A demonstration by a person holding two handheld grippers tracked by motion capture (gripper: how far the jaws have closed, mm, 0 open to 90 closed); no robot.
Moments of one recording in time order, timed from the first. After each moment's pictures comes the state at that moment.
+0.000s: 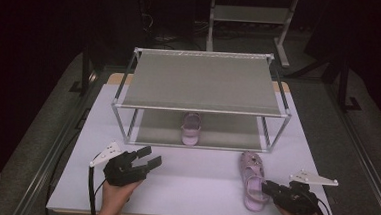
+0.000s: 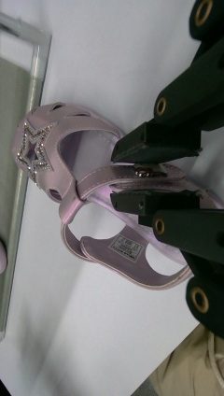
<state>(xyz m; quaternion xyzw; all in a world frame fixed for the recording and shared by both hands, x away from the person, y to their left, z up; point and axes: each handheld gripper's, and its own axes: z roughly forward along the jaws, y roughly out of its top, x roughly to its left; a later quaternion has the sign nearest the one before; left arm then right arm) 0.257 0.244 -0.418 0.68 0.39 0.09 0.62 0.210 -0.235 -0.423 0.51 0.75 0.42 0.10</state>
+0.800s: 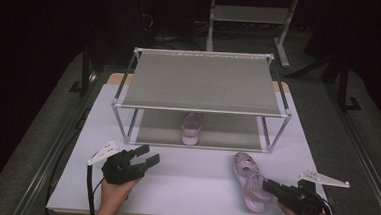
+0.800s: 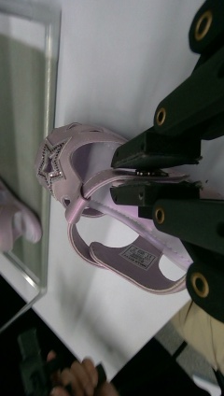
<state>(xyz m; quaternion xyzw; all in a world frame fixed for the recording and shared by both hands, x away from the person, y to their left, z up) 0.261 0.249 -0.418 0.67 0.39 0.10 0.62 0.206 -0.244 -0.416 0.51 0.70 0.49 0.05</state>
